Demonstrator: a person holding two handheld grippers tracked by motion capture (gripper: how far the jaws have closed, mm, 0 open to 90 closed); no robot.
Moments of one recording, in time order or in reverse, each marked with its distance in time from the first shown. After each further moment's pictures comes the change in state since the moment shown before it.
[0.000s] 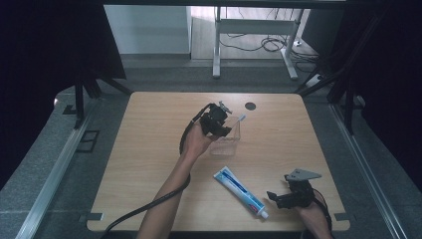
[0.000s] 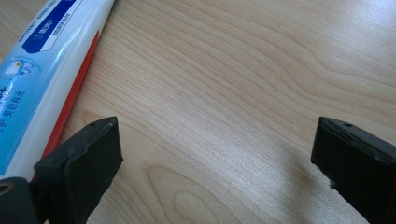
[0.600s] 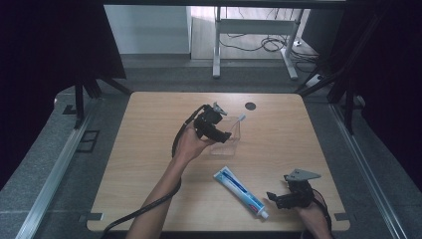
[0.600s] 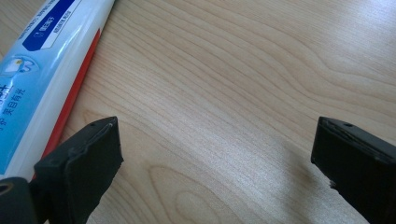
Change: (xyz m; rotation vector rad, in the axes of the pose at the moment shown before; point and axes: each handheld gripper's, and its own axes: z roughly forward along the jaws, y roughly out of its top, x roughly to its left) left arm -0.005 -0.013 -0.028 -0.032 -0.028 0.007; right arm 0.001 0.000 0.001 0.004 0.000 -0.005
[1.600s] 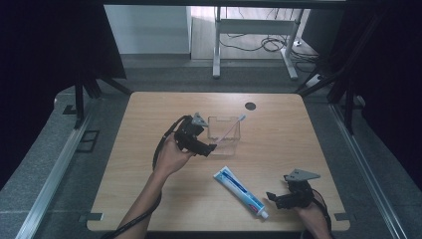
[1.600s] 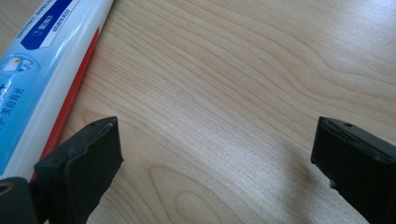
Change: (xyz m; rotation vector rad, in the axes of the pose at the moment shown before) left arm -0.002 -0.050 -0.042 -0.031 0.003 0.006; right arm 0.001 0.000 0.001 0.003 -0.004 -0.003
